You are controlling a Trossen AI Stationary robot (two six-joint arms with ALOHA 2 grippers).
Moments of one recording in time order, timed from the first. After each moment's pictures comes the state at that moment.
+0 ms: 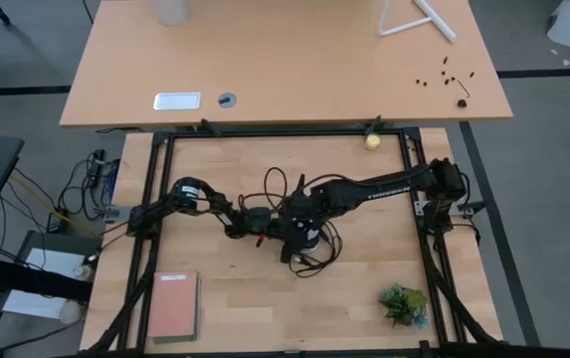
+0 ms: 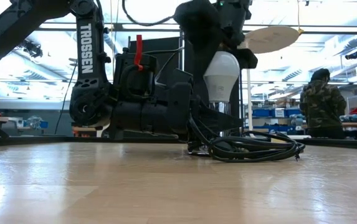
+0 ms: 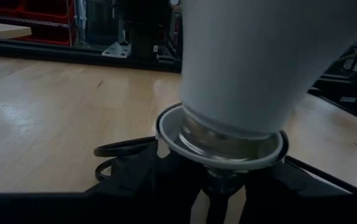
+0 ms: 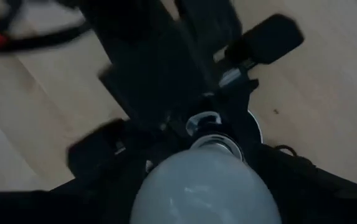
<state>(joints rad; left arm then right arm) -0.01 2.34 0.89 1.38 0.12 -0.13 0.08 1.87 1.57 -0.94 0.05 0.83</state>
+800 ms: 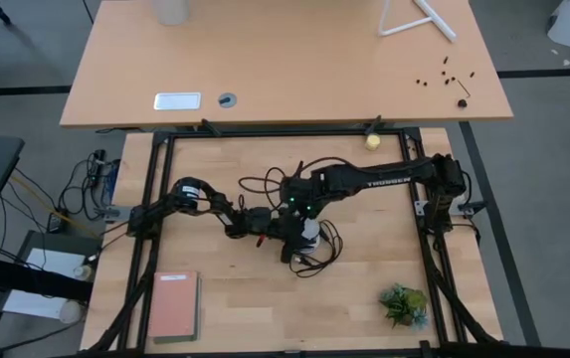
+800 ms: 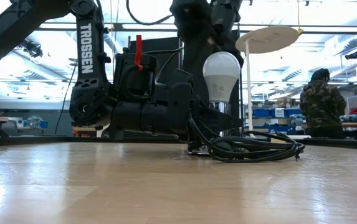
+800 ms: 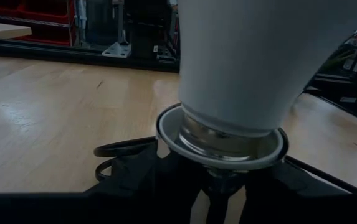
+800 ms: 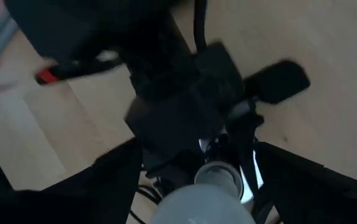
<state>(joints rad) -0.01 2.34 0.89 1.38 0.13 -0.13 0.00 1.86 1.60 -0.91 -0.08 0.70</state>
